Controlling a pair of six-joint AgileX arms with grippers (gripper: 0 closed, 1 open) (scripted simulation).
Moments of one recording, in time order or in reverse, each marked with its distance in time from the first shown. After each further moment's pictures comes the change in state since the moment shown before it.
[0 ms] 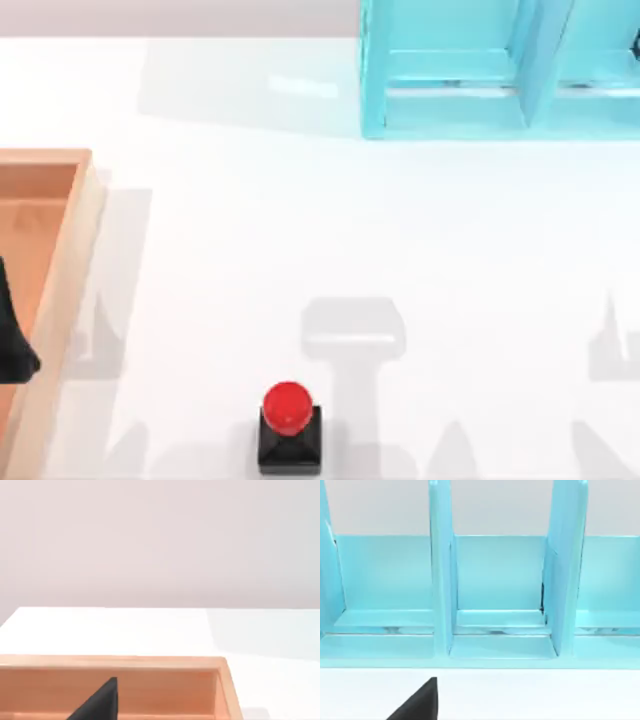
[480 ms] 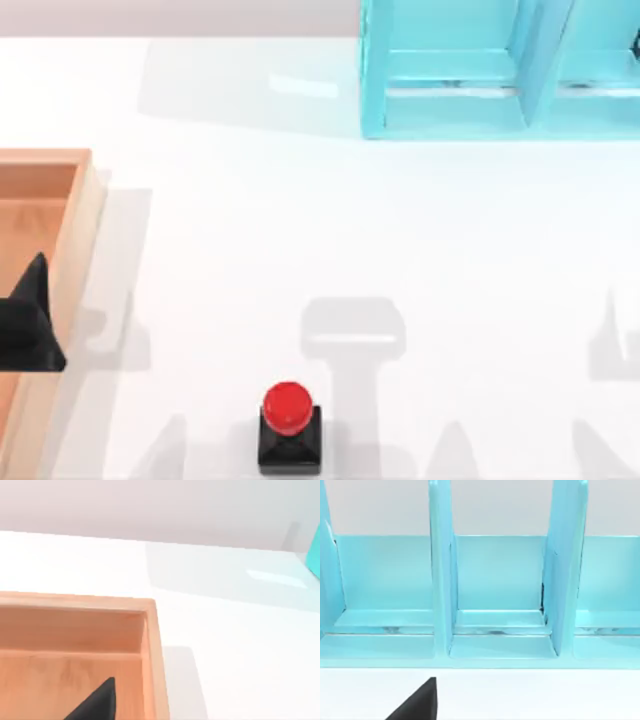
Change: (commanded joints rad) left arm -0.130 0.220 0.193 -0.181 0.003 -0.123; right arm 0.000 0.000 0.000 0.000 0.000 0.000
